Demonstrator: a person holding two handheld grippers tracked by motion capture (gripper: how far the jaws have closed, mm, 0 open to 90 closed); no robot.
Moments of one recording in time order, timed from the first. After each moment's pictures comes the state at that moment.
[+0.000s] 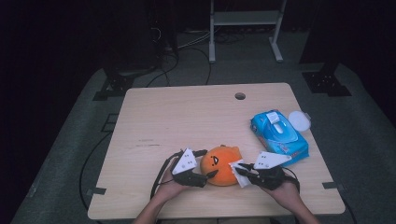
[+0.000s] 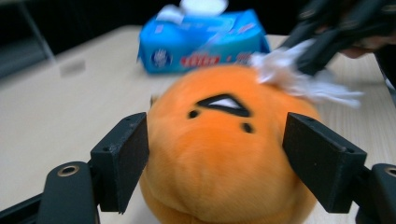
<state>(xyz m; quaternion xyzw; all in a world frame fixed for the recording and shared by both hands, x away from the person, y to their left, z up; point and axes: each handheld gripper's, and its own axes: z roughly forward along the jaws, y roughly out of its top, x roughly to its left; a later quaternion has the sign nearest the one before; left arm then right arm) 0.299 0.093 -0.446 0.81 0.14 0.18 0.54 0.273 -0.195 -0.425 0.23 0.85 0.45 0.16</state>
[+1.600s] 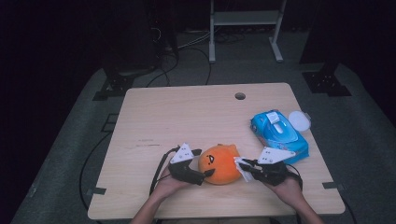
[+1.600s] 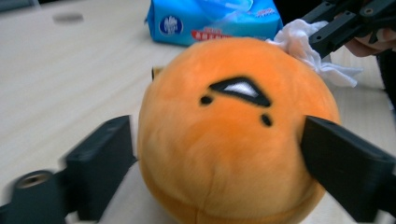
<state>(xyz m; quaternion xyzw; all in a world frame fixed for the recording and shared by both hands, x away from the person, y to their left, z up) 0.317 0.101 -0.453 0.81 0.23 0.09 0.53 0.283 -0.206 -0.426 0.25 0.84 0.45 0.16</state>
